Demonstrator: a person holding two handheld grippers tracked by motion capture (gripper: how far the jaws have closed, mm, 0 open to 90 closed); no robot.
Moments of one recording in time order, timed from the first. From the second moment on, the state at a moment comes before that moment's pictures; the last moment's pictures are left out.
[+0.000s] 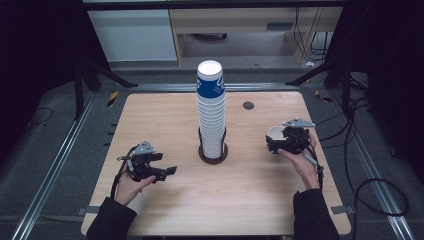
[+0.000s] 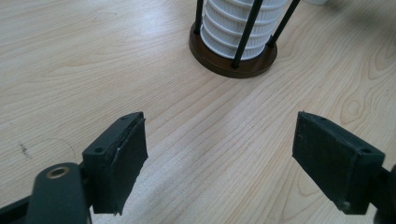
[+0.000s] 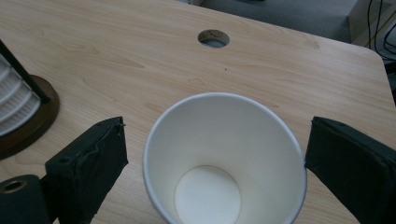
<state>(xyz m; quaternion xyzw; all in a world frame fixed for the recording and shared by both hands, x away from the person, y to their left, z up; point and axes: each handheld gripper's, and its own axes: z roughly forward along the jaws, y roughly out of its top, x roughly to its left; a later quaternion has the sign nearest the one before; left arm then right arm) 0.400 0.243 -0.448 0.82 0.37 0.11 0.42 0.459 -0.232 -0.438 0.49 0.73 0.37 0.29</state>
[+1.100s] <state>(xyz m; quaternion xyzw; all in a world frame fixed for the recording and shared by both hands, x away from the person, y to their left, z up) 0.400 0.241 -0.449 0.83 0.36 0.10 0.42 0.417 -0.202 -0.362 0.41 0.71 0.48 0.30</state>
